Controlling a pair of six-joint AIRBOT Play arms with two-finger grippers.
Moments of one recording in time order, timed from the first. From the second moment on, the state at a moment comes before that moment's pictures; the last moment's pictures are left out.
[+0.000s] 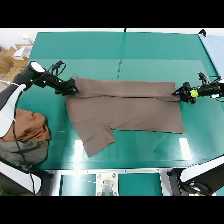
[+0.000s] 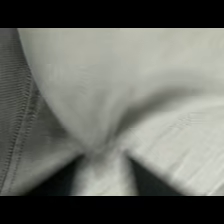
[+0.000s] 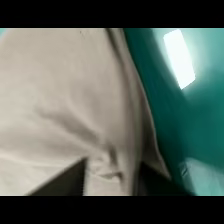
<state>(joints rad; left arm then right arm) 0.01 -1.76 1.44 0.93 -1.13 -1.36 -0.54 -1.85 1.47 -0.87 1.33 1.34</state>
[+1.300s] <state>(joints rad) 0.05 -1.08 0.64 0.94 -1.23 -1.40 -0.70 -1.04 0.74 -1.09 1.34 1.56</state>
